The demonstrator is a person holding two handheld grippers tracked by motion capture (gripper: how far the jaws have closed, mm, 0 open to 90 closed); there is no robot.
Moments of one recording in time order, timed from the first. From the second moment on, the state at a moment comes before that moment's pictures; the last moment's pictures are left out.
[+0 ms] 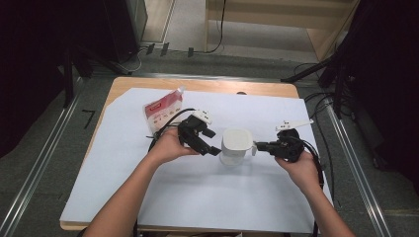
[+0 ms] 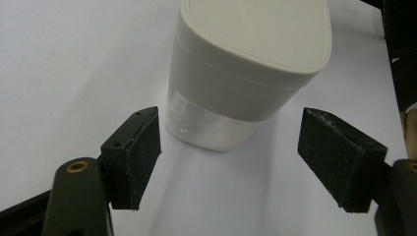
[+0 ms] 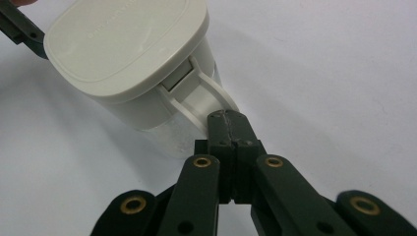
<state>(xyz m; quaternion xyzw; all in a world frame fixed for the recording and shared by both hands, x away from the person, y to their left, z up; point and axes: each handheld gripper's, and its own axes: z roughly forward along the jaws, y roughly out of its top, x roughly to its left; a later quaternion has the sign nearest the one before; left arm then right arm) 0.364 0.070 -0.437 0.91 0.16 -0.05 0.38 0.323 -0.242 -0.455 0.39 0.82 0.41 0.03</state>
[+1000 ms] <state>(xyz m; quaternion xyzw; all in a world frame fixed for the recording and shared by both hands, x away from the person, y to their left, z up) 0.373 0.038 -0.442 0.92 0.13 -0.07 0.37 0.323 -0.240 -0.458 0.40 0.82 0.41 0.04</state>
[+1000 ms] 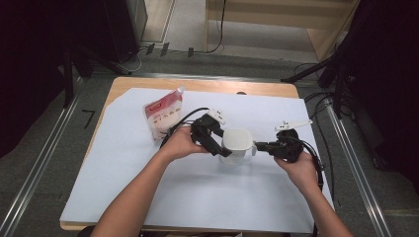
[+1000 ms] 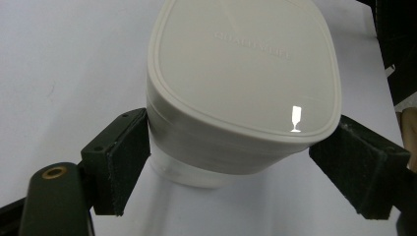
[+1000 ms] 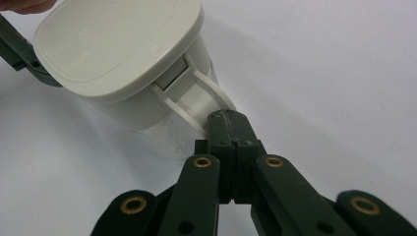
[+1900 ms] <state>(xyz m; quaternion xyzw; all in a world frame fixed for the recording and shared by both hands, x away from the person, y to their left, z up) 0.368 0.037 -0.422 0.93 0.13 -0.03 0.35 0.322 -0.238 -0.458 0.40 0.82 0.40 0.04</state>
